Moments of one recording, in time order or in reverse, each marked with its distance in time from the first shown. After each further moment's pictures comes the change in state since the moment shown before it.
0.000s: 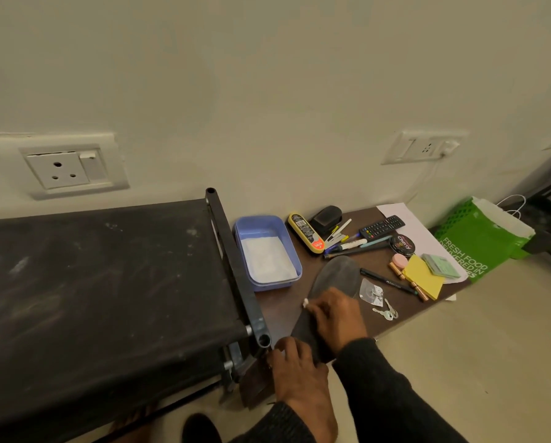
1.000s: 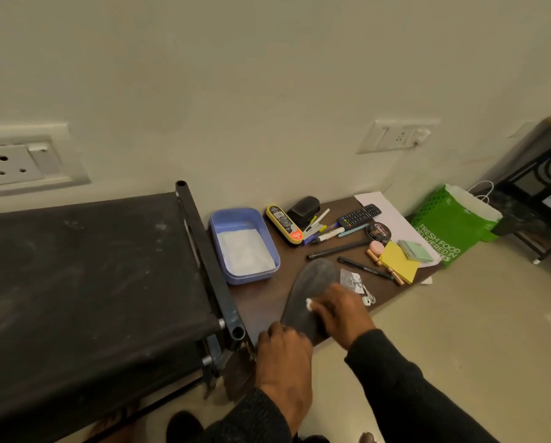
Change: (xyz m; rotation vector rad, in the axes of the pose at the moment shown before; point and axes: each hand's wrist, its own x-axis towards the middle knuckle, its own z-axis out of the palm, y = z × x) left_hand -0.005 -0.004 -0.009 -0.154 0.275 0.037; right_hand -0.017 0.035 -0.037 -0.047 -0.106 -0.092
